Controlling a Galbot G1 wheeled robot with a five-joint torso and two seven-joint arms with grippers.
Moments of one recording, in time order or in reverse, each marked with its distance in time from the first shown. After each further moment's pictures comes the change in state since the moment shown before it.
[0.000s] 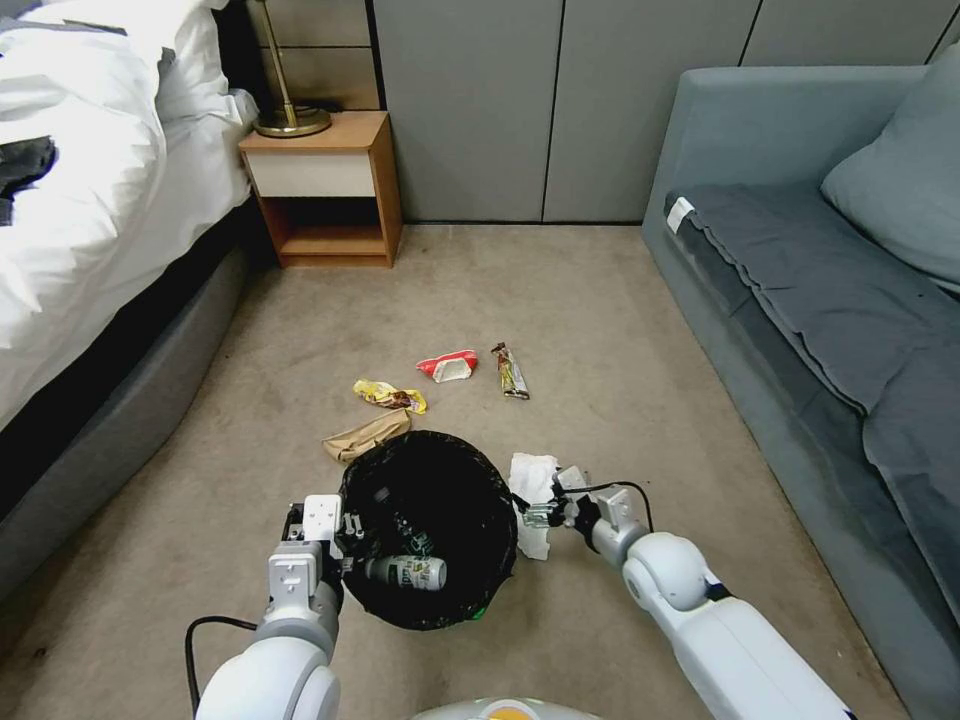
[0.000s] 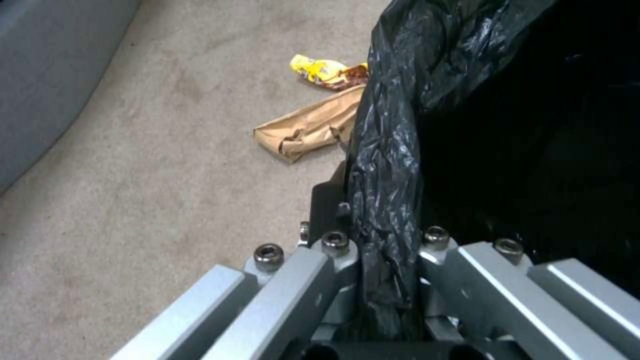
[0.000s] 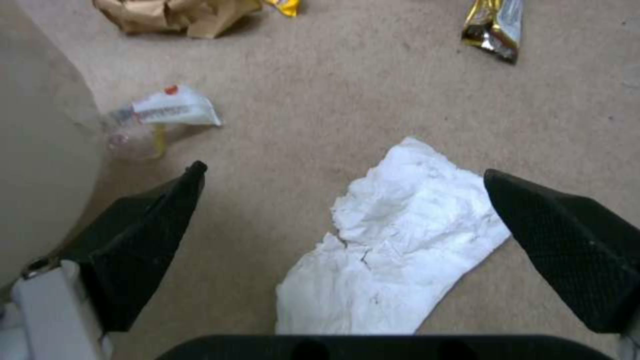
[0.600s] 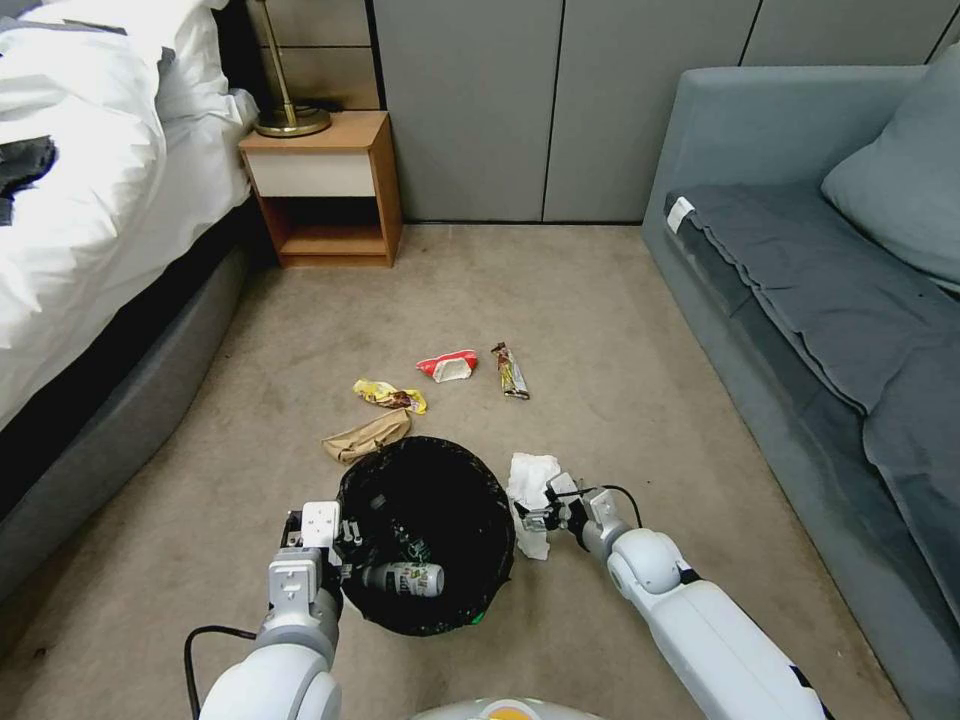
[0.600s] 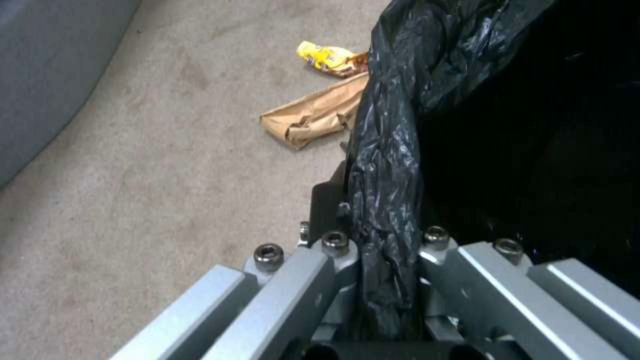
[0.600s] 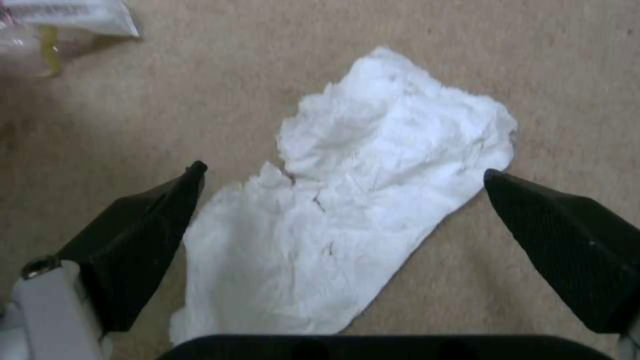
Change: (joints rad) left arm 0.022 -0.014 -0.008 0.006 0.015 -0.006 0.000; right arm 0.088 0.056 -0.023 -0.253 -0.056 0.060 0.006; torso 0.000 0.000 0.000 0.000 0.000
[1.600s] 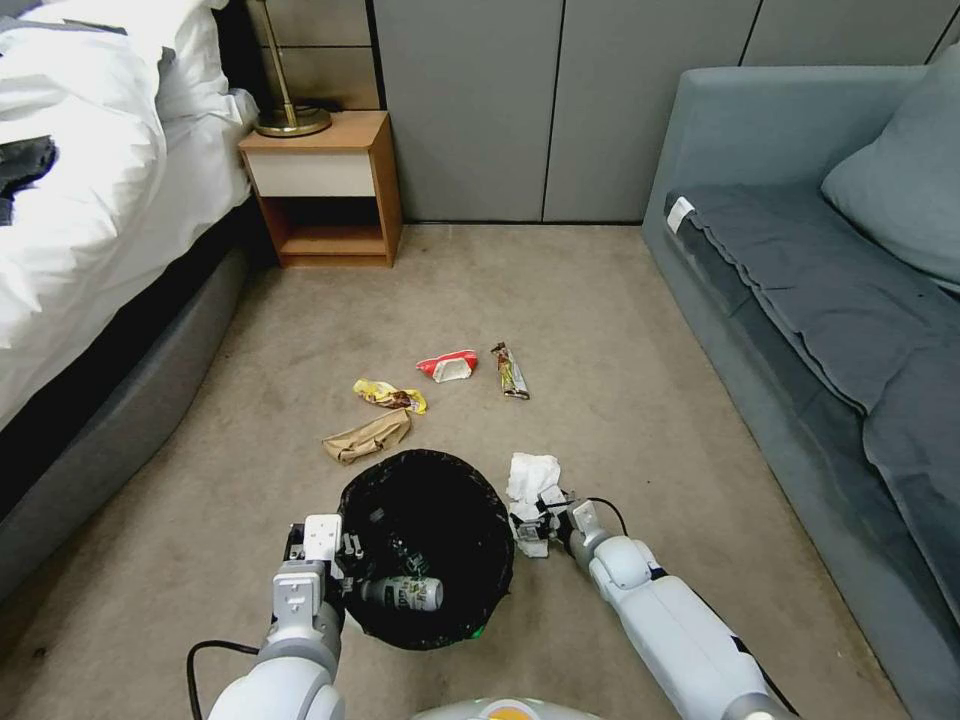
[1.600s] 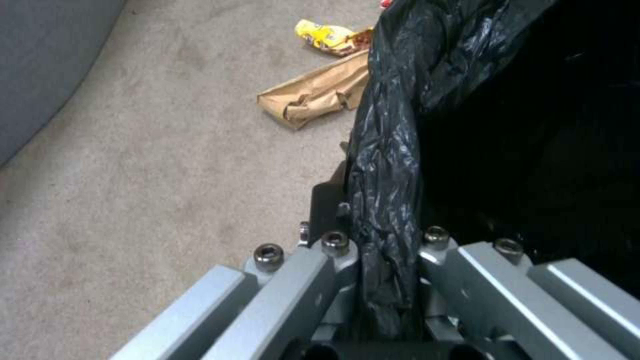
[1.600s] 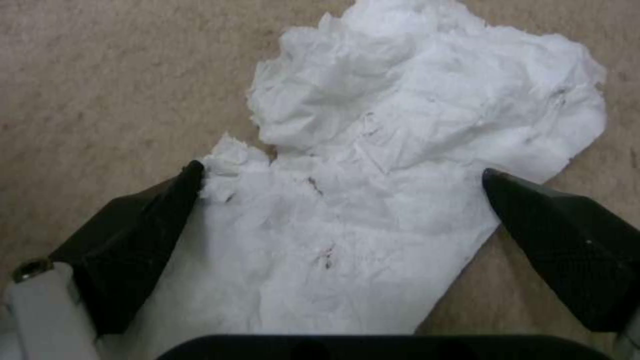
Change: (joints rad) left arm 0.022 -0.015 0.010 0.023 0.021 -0.015 0.000; right arm 0.126 0.147 0.035 -0.372 -0.117 0.160 -0.011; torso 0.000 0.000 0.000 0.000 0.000
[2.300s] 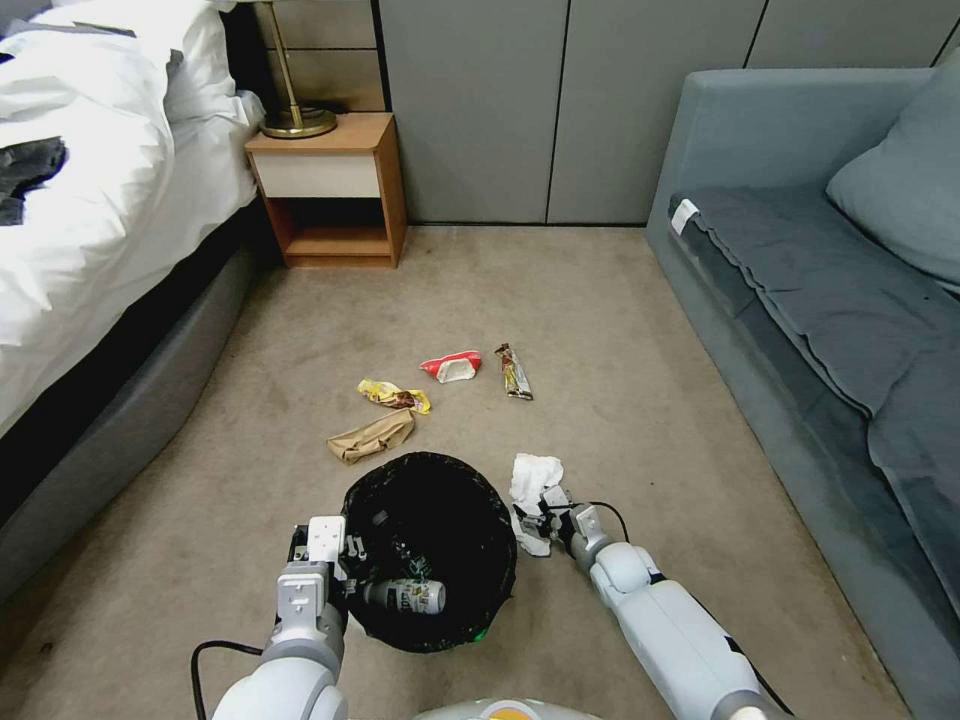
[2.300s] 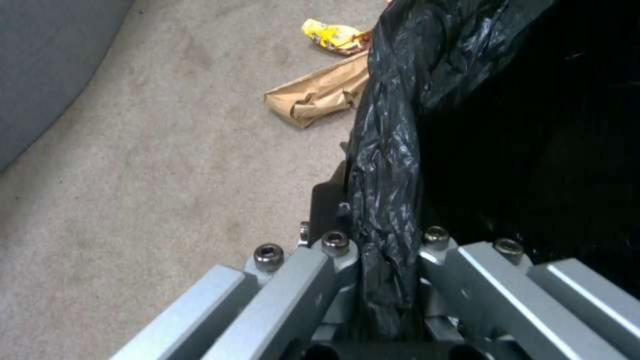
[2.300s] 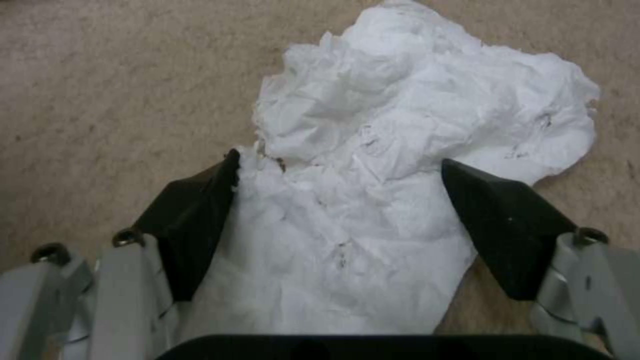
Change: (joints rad) left arm -0.005 0.008 0.008 0.004 0.000 0.000 0.001; right arm -0.028 -0.002 0.053 -0.020 -0.024 0.030 -0.001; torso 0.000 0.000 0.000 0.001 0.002
